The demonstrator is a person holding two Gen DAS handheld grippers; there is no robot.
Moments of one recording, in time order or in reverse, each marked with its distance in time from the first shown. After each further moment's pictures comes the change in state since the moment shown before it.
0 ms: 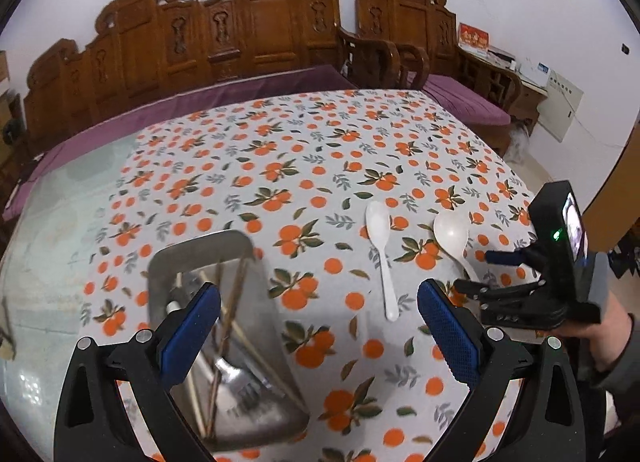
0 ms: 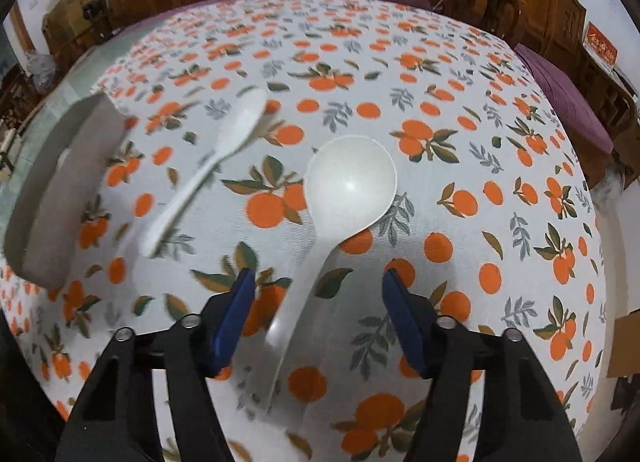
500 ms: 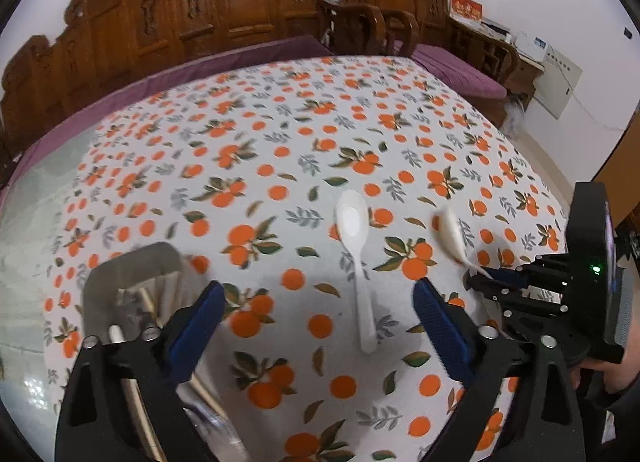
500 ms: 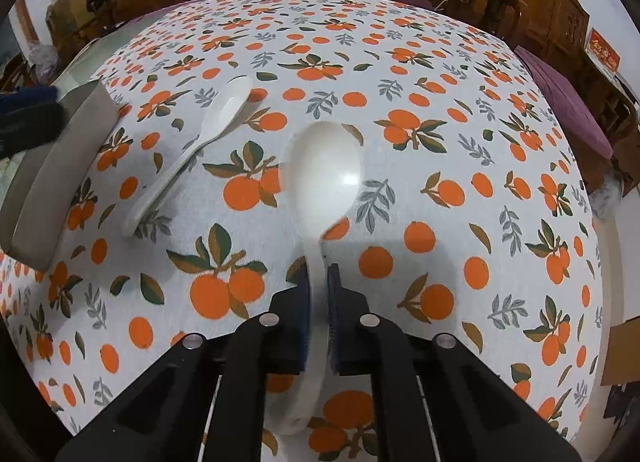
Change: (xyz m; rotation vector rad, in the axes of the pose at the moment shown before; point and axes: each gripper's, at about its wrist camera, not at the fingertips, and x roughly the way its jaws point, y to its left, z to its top) left arm 0.069 -0.034 0.017 0.028 0.110 -0.050; right arm -0.001 -0.016 -0.012 -0.026 -0.010 0.010
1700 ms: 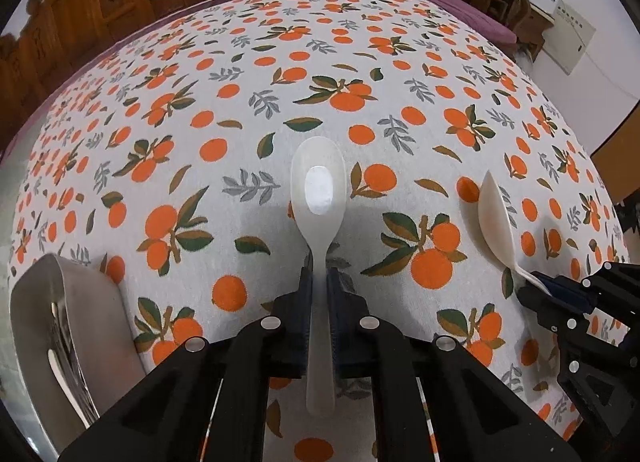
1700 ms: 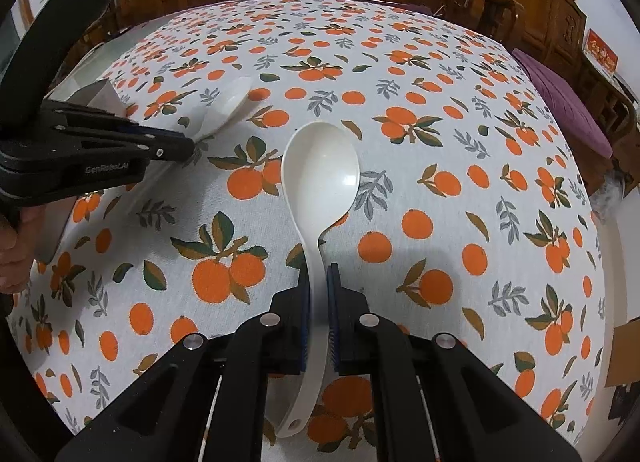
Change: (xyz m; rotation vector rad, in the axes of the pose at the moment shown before) left arm 0.095 -0.024 0.006 0.038 0.193 0.003; right arm -0.005 0.000 -0.013 0.007 -0.032 0.009
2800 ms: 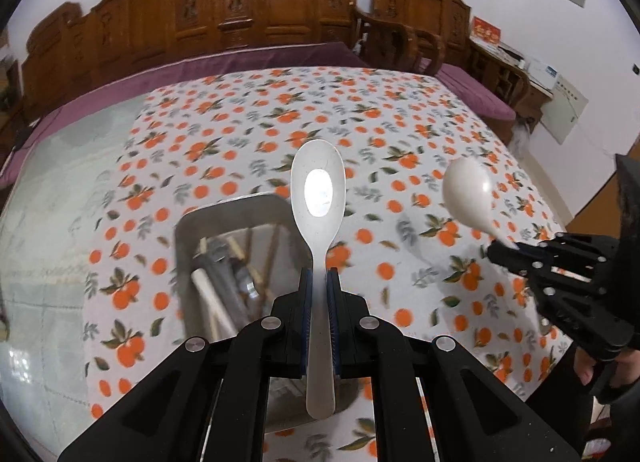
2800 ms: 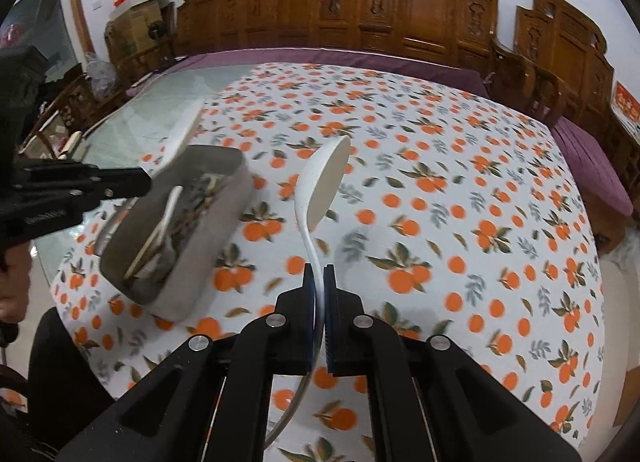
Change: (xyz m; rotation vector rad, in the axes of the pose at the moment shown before) left arm -0.155 0.111 -0.088 -0.144 -0.214 -0.007; right arm -0.082 0.111 0.045 -0.100 -0.161 0.127
